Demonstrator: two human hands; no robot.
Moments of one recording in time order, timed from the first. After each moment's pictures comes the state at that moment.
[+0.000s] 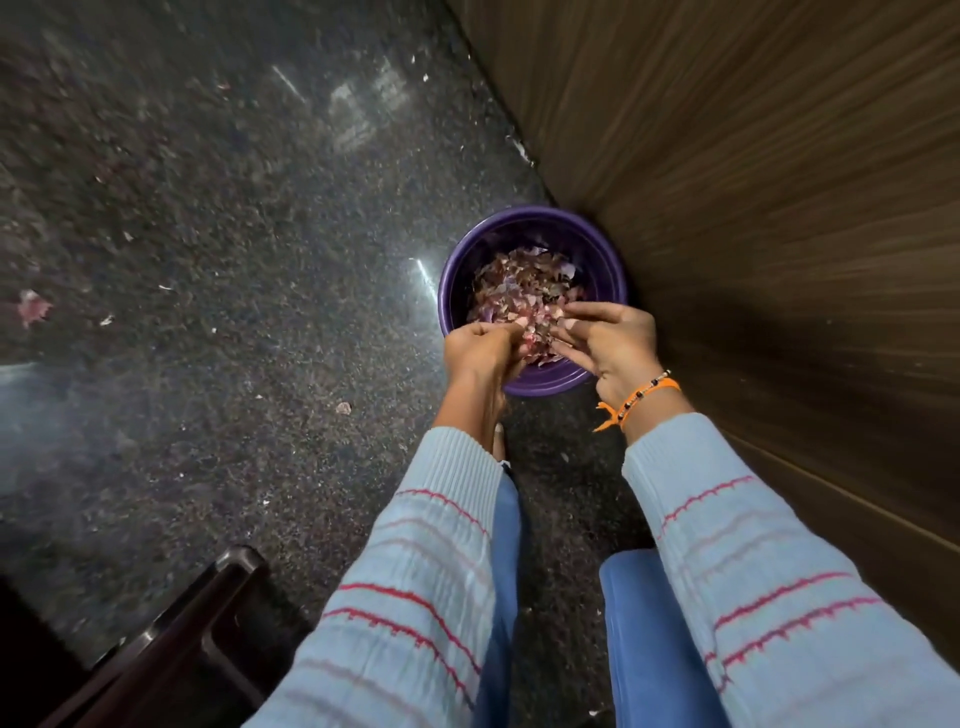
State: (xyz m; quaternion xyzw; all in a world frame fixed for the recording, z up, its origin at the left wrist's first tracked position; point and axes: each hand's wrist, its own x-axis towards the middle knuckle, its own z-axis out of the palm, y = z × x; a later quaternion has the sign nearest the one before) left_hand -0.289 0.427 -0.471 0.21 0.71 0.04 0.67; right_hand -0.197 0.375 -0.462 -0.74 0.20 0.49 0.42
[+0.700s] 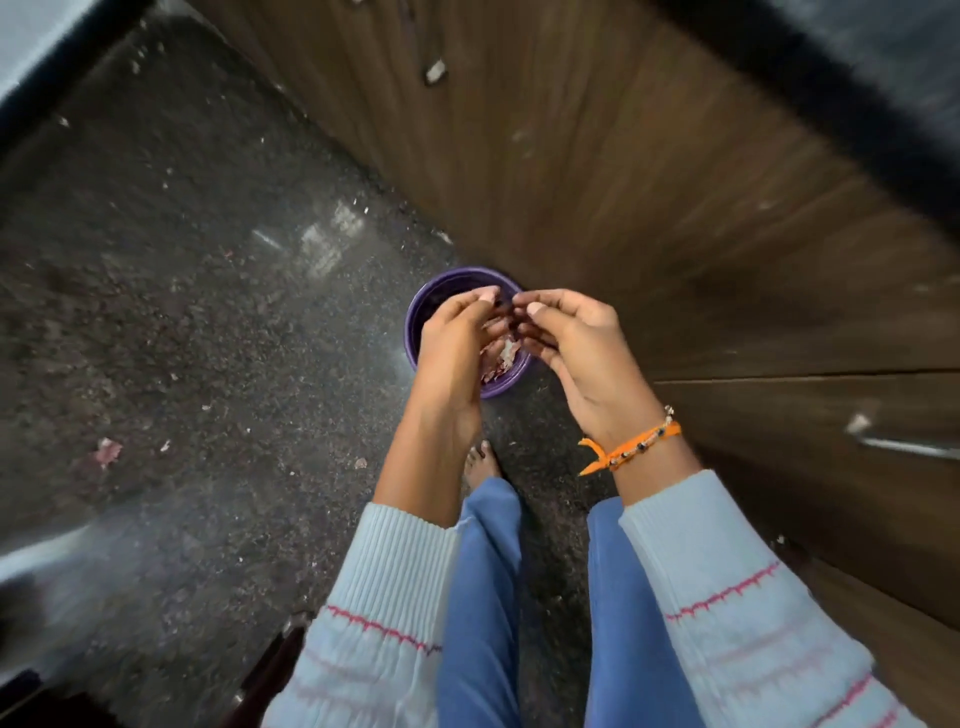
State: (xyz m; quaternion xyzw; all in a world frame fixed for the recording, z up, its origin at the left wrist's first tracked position) left_hand -0.274 0.365 -0.210 0.34 0.53 0.11 0.77; right_hand -0.213 0.293 -0.214 -0.64 0.06 0.44 0.63
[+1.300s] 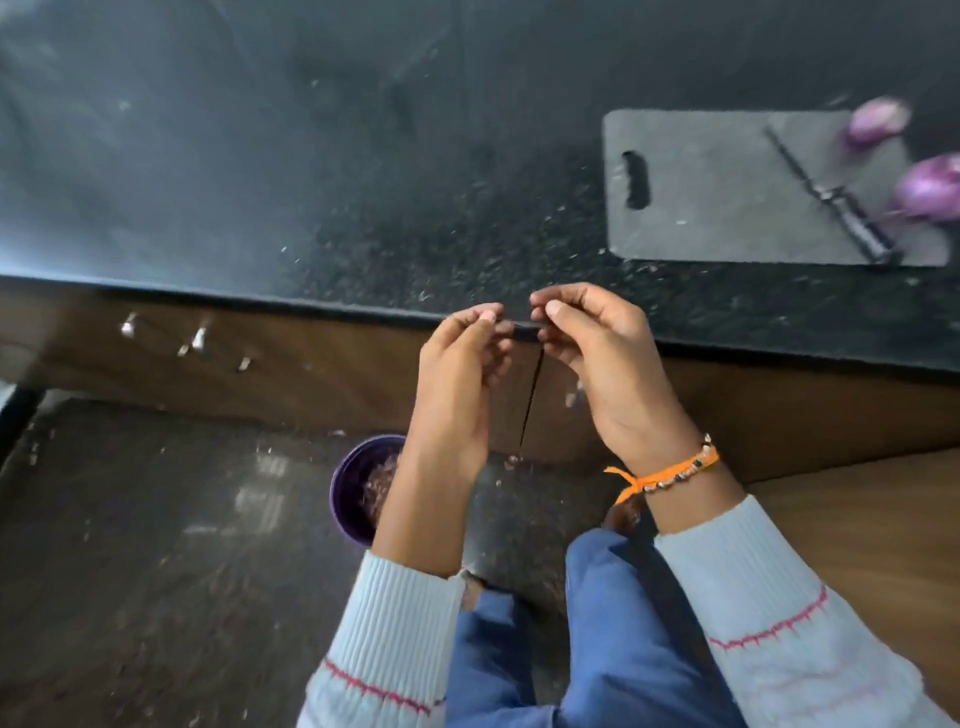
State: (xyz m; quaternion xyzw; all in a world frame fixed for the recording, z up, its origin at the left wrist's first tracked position) left_hand -0.204 0.211 -0.011 0.51 0.25 -0.02 0.82; right_hand -0.182 0.106 -0.011 -0.66 0.07 0.10 0.74
